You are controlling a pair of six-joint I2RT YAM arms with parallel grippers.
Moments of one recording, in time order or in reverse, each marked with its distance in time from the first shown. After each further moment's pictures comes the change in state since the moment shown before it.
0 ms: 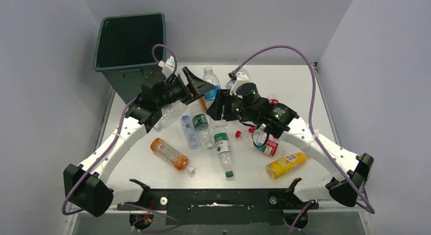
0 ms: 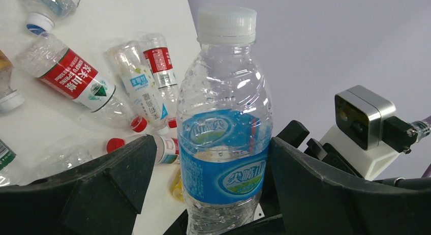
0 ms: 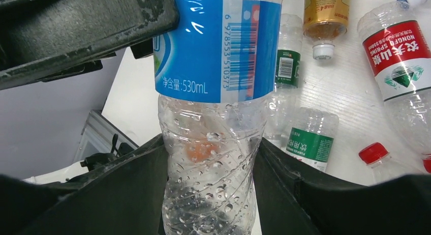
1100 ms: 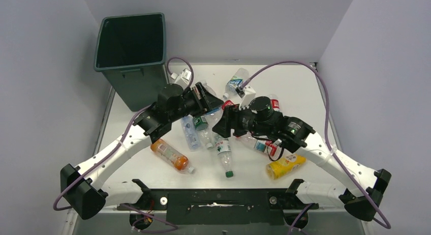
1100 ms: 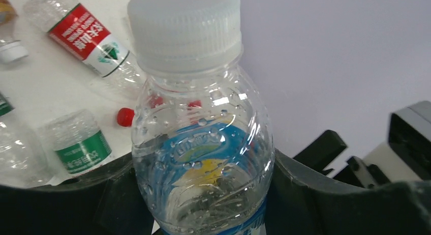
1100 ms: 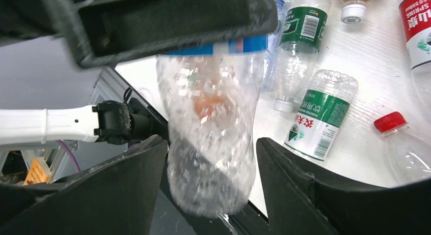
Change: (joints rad) left arm -0.245 -0.040 0.002 -0.156 -0.278 0.020; right arm 0.024 -0.175 -0.145 -0.035 -0.122 -0.031
